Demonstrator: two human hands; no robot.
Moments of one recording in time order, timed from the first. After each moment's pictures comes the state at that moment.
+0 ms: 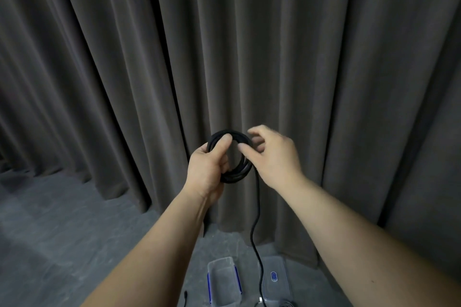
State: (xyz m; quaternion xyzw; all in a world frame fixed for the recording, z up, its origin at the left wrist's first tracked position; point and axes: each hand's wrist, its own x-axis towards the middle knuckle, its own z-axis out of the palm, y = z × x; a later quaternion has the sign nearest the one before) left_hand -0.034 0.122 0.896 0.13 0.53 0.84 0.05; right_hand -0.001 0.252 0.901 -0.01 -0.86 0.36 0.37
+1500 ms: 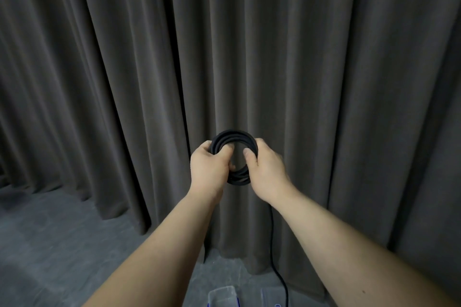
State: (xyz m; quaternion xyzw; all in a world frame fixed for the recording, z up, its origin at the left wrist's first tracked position) left_hand -0.033 0.097 0.940 0.13 0.64 0.74 -0.12; right_hand 0.002 0.207 0.936 -0.01 -0.86 0.41 0.30
